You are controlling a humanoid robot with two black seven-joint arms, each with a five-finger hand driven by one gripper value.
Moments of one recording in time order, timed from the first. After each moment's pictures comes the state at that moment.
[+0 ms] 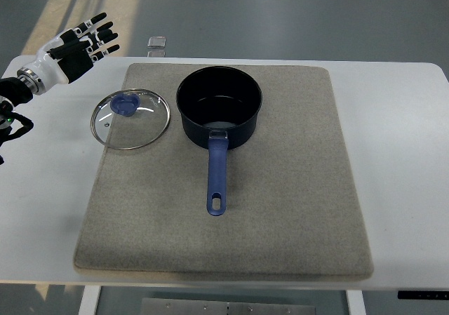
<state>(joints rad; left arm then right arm) -0.93 0.44 -0.57 -0.41 -0.08 -0.61 -0.07 0.04 0.00 -0.05 0.21 0.00 -0.13 0.04</state>
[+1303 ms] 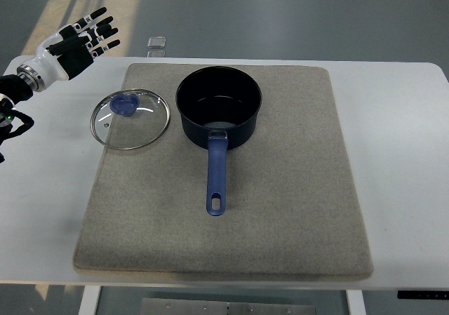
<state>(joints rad) -0.93 0.44 -0.59 -0.42 -0.08 -0.61 -0.07 0.04 0.00 -0.05 0.22 0.00 -0.12 0.04</state>
